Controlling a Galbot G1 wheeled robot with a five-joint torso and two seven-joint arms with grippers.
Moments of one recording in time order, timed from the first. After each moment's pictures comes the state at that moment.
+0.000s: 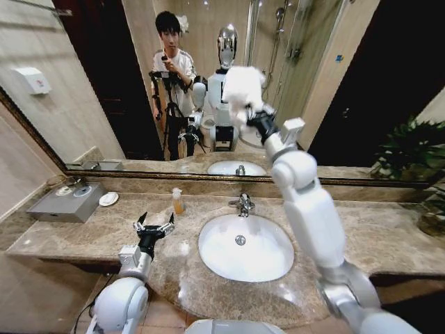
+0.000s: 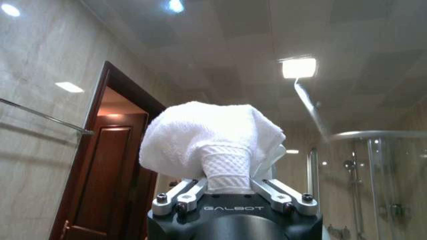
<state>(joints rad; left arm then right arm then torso) 1.68 -1.40 -0.62 -2.34 -0.15 0.32 -0.09 -0.39 1.30 0.18 1.96 0.40 -0.48 0.17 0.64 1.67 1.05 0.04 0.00</state>
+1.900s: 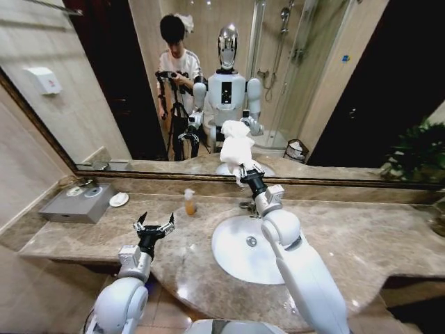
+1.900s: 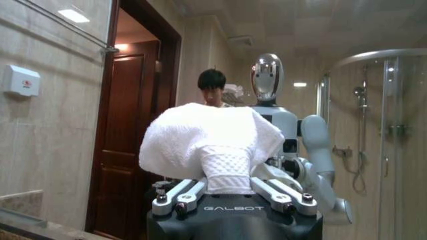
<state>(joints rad) 1.68 -1.40 -0.62 -2.34 -0.15 0.32 -0.09 -0.92 1.34 0.15 2.06 0.19 -0.35 0.14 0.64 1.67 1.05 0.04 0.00</state>
